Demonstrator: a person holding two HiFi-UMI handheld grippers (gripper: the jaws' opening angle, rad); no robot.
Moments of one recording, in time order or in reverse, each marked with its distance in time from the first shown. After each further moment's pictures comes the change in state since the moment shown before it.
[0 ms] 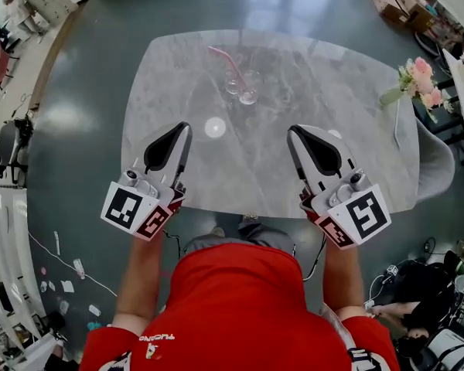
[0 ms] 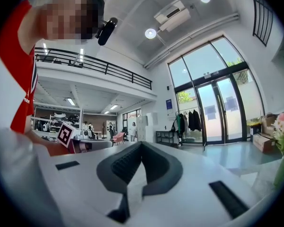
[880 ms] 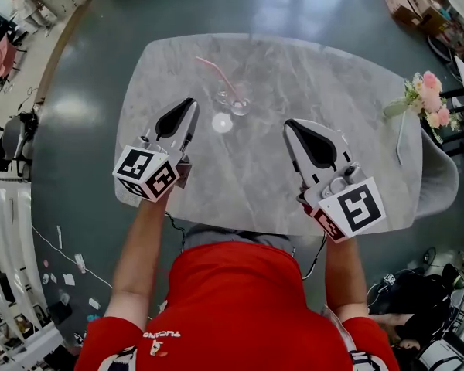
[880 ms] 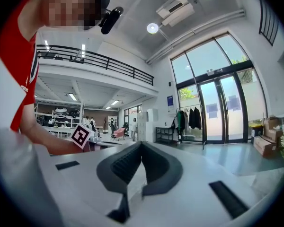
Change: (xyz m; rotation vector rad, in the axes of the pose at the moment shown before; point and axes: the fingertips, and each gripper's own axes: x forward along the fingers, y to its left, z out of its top) left arm 0.096 0.059 -0.056 -0.083 0.113 0.061; right arm 0.033 -0.060 -0.020 -0.034 0.056 0.030
